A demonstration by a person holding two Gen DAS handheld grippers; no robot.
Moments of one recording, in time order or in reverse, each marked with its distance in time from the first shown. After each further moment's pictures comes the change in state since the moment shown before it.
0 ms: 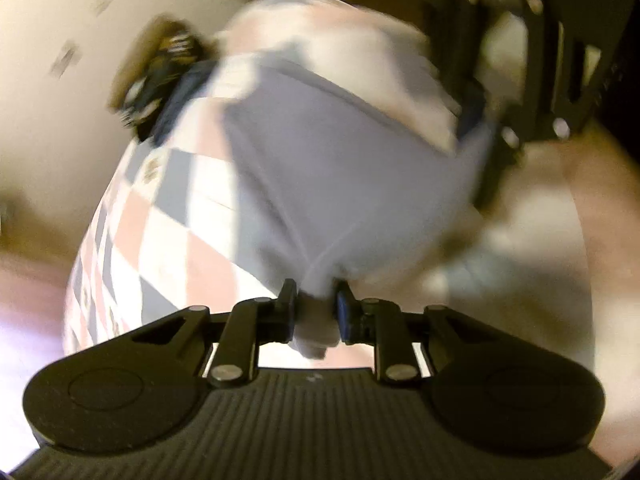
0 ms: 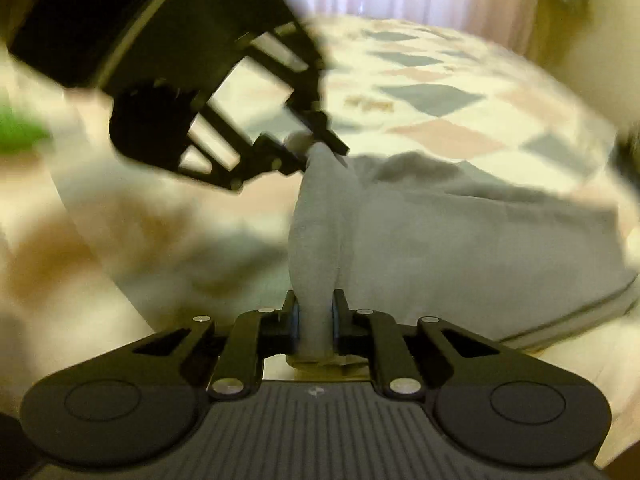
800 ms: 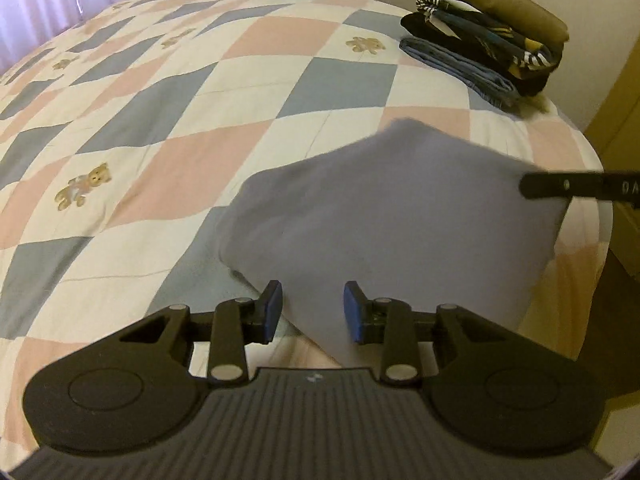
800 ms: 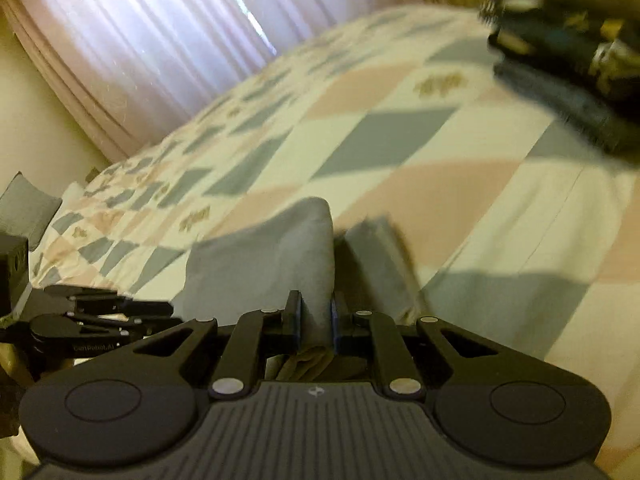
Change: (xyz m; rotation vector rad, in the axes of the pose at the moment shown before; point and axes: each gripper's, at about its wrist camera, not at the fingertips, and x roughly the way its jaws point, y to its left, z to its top) left arm 0.125 0.072 0.090 -1.389 0.210 0.148; right arm -0.041 -0.352 0.052 0.294 -0.082 0.123
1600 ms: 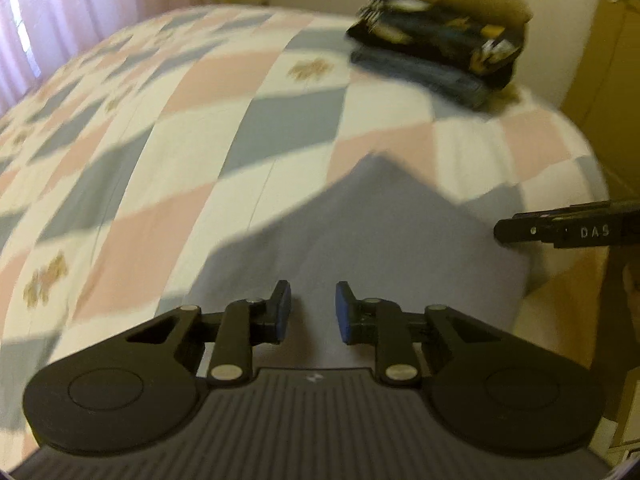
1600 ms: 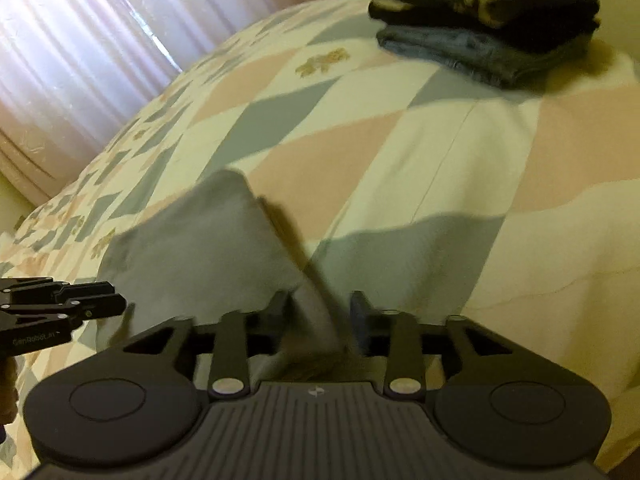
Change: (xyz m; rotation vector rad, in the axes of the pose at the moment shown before) left arm 0.025 -0.046 0.043 0.200 -0.072 -0.032; right arm 0.007 -0.038 -0.022 0.149 -0.045 -0.215
